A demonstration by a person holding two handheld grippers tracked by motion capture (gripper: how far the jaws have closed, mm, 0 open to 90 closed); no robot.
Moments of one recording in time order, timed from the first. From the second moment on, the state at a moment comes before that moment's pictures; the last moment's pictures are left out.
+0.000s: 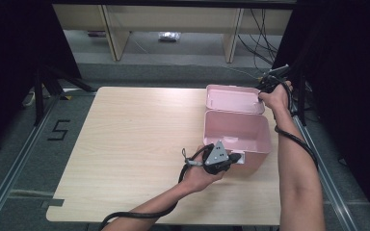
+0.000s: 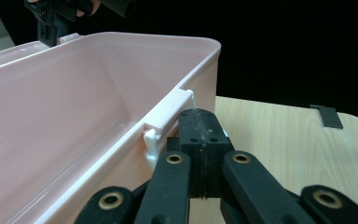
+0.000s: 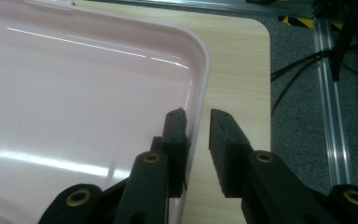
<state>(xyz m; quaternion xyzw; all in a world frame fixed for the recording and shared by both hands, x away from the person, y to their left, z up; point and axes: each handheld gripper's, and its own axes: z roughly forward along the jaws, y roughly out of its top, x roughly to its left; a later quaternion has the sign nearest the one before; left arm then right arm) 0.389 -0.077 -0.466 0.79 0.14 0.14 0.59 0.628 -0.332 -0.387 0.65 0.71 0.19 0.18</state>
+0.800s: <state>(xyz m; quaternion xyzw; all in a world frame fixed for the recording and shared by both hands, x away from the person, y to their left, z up) 0.389 -0.078 -0.466 0.79 0.13 0.14 0.59 0.634 -0.330 -0.392 0.67 0.70 0.19 0.17</state>
